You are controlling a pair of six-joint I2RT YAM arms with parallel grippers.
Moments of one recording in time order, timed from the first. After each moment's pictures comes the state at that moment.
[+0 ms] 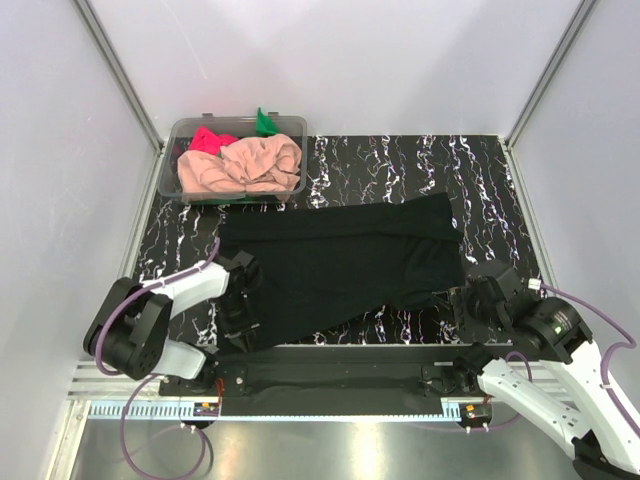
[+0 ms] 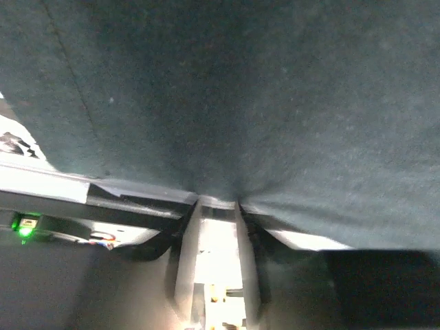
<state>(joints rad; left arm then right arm) -0.44 1.39 0.60 -0.97 0.15 -0.83 0.64 0.60 0.98 -1.33 0.22 1.95</state>
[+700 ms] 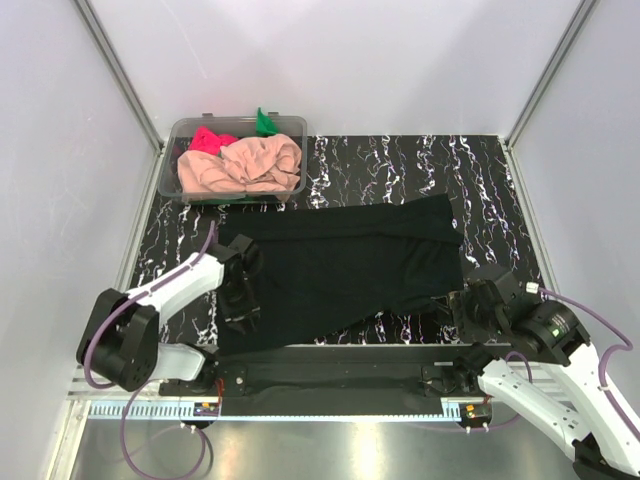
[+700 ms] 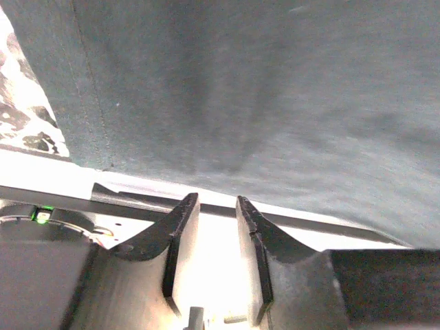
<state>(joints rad) -0.44 1.34 0.72 -1.02 0.09 -0.82 0.64 0.57 0.95 -1.33 0.20 1.95</state>
